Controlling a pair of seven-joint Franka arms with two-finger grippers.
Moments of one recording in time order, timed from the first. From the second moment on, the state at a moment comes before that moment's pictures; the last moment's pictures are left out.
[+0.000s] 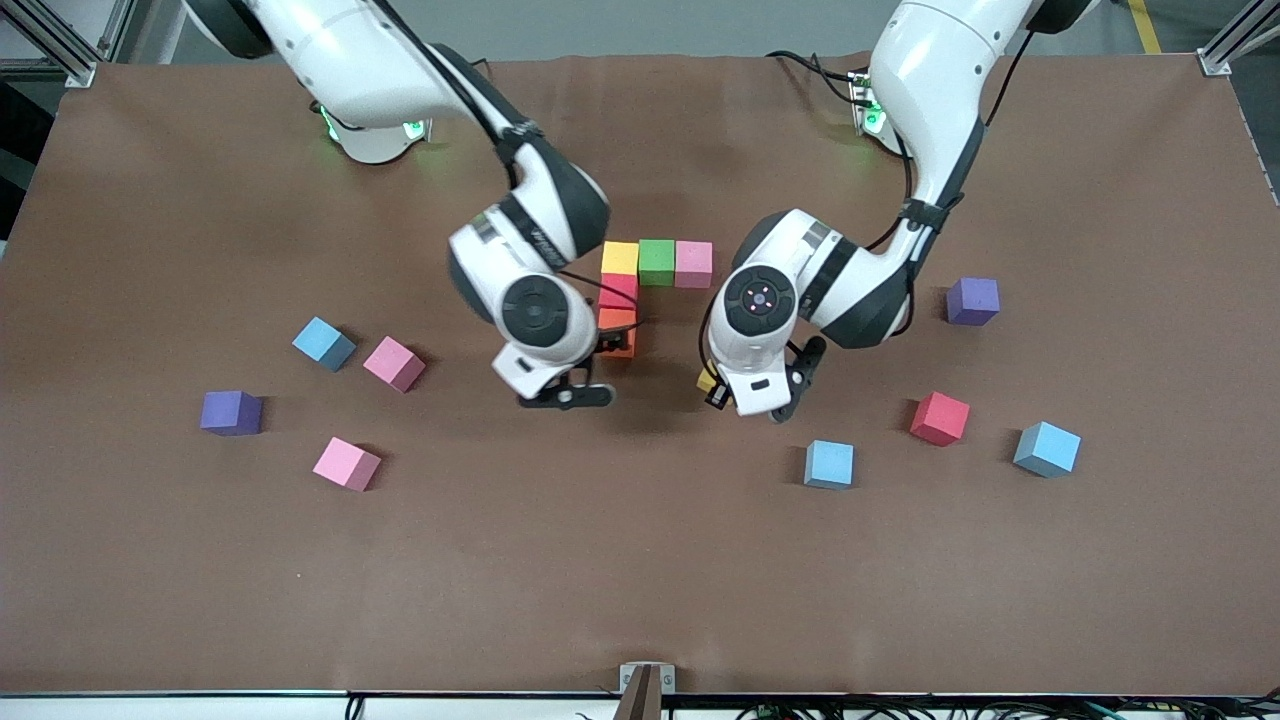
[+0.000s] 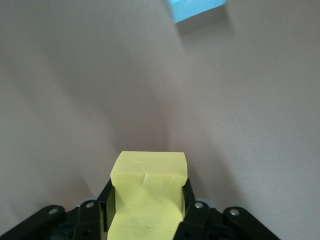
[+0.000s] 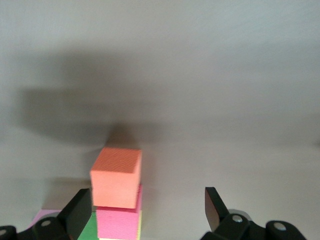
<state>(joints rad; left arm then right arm) -0.53 0.62 -0.14 -1.55 0.05 2.10 -1.85 0.49 0.64 0.12 -1.37 0.09 1.81 0.60</state>
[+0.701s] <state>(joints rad) -0.65 0.63 -0.14 -1.69 0.05 2.30 -2.48 0.20 0.60 -0.01 -1.42 0.09 1.84 0.58</state>
